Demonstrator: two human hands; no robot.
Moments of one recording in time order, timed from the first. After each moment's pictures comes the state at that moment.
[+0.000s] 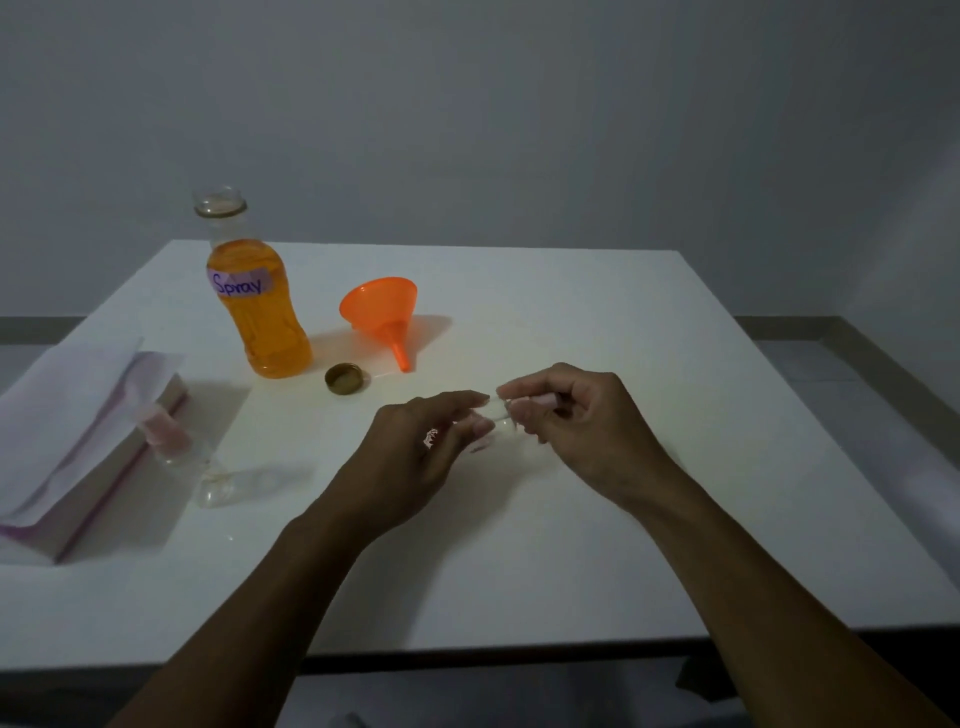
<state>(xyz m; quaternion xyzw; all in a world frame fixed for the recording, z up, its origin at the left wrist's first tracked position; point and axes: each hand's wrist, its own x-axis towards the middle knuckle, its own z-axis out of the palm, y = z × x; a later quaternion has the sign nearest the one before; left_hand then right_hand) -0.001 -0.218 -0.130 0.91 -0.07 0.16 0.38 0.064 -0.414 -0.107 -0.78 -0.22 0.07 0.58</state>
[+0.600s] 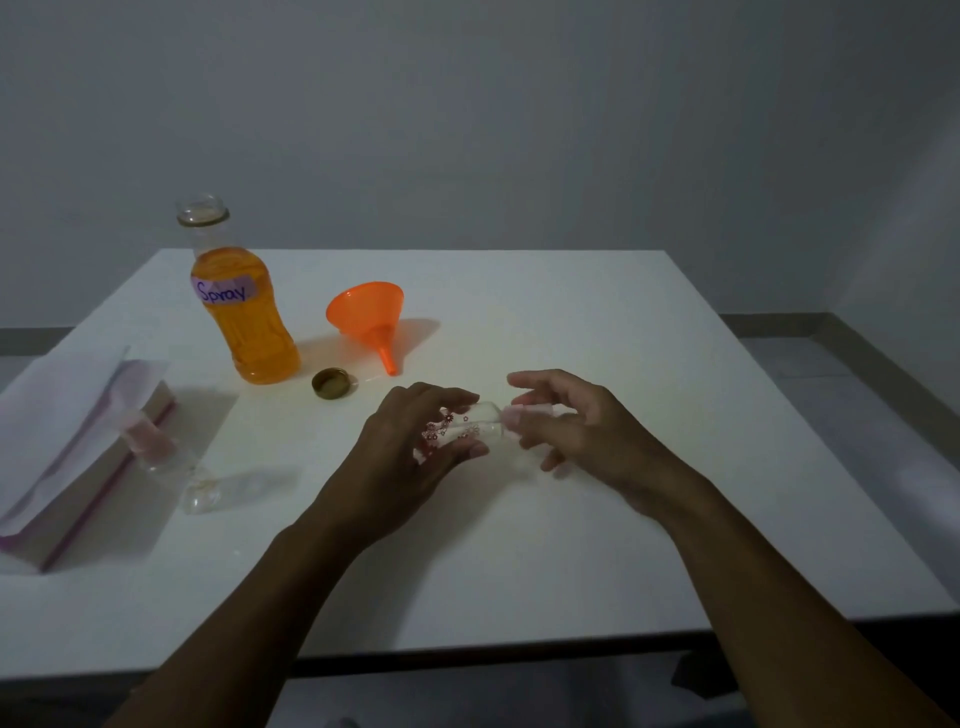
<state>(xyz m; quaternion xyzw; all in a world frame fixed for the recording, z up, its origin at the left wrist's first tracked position) -0.004 -0.226 -0.133 0.91 -0.09 0.18 0.36 0.067 -0.435 -0.104 -0.80 -0.18 0.19 0.54</state>
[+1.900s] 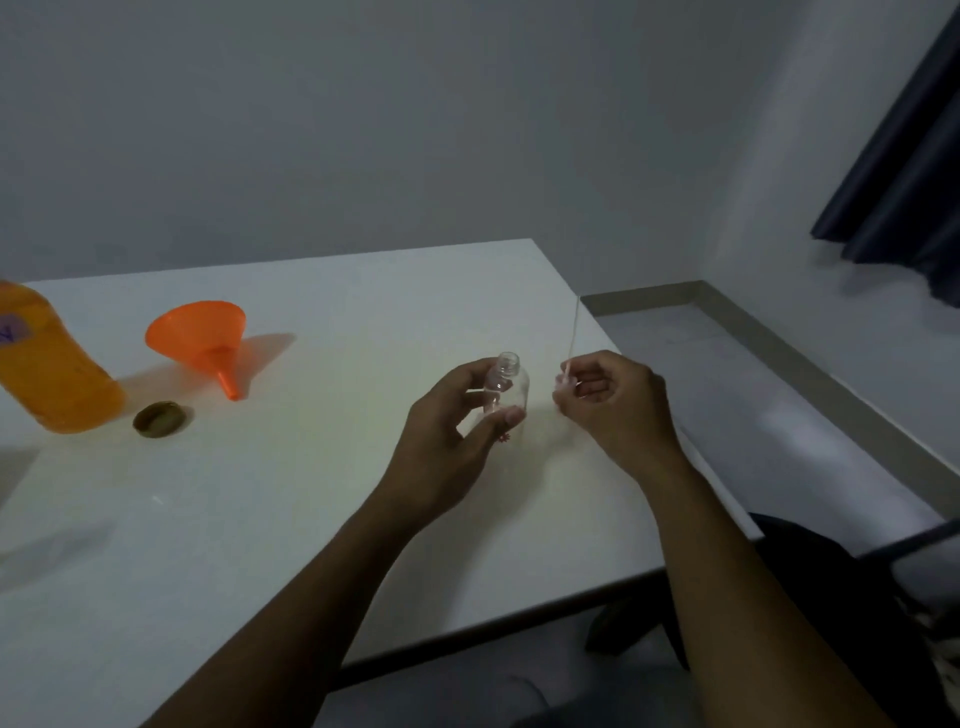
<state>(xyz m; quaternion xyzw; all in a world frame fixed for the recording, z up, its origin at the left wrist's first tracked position) 0.056 -0.391 -0.130 0.79 -0.11 0.10 0.59 0.117 -0.591 -0.145 -0.86 -0.05 -0.17 0.47</state>
